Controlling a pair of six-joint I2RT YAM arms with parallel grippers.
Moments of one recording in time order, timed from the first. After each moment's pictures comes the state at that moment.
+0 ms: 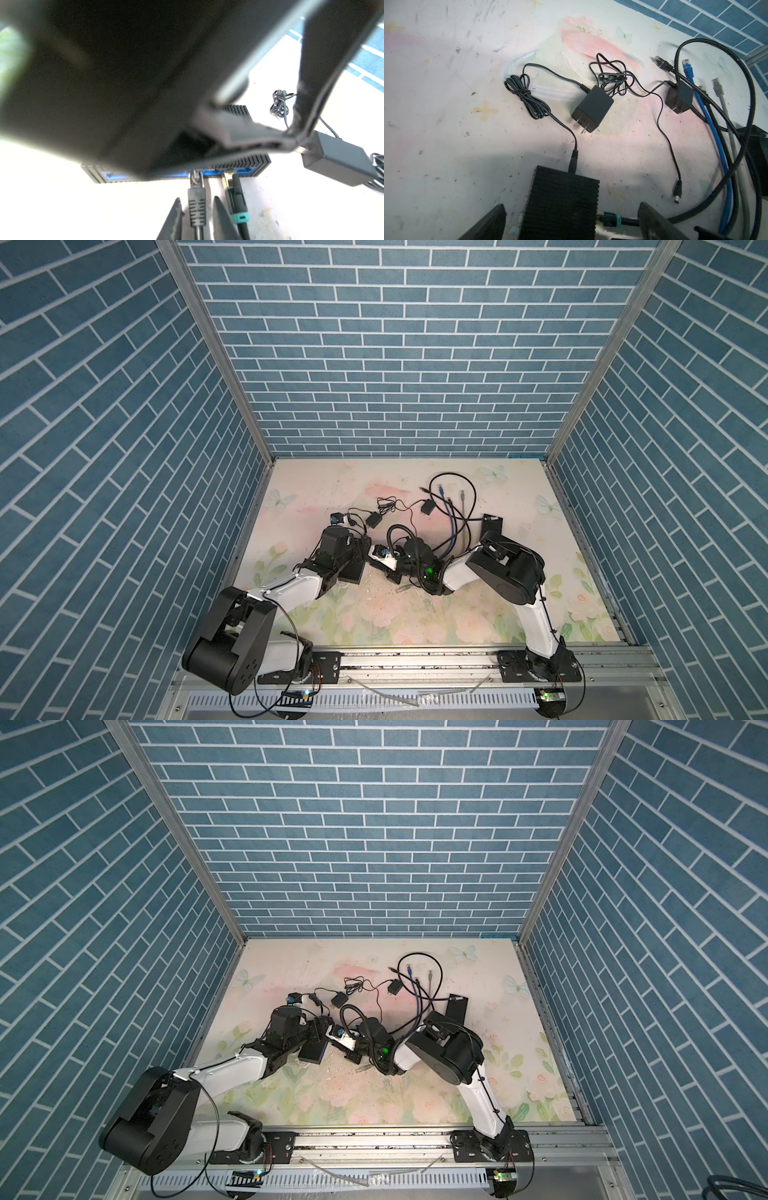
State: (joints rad) left arm -0.39 1.30 0.45 0.19 -0.04 -0.48; right arm 0.99 2.12 0.91 0.81 -0.29 -0.31
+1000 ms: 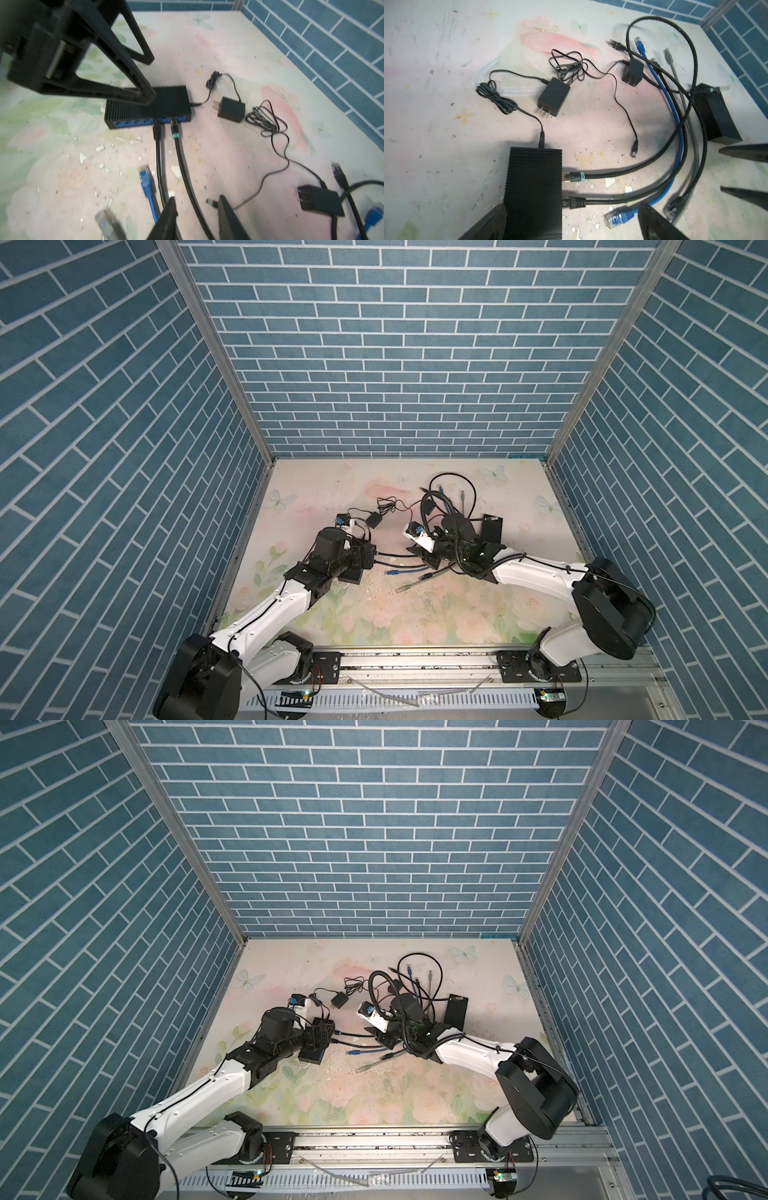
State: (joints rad) left arm -0.47 1.06 0.50 -0.11 0.05 -0.34; right arm 0.80 1.48 0.79 0.08 -0.28 -0.41
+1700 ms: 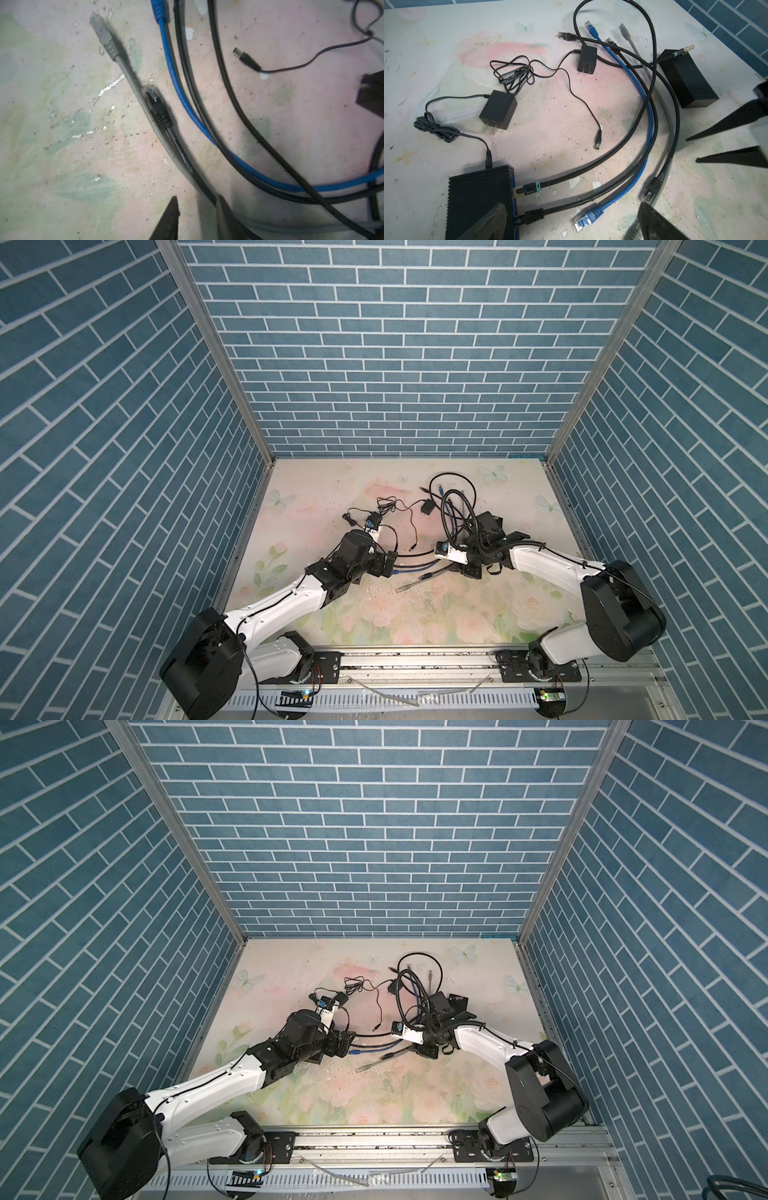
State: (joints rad) left arm -0.68 1.17 0.56 -0.03 -0.06 -0.26; right arm 0.55 1.50 0.79 -0.45 -0.38 -0.93
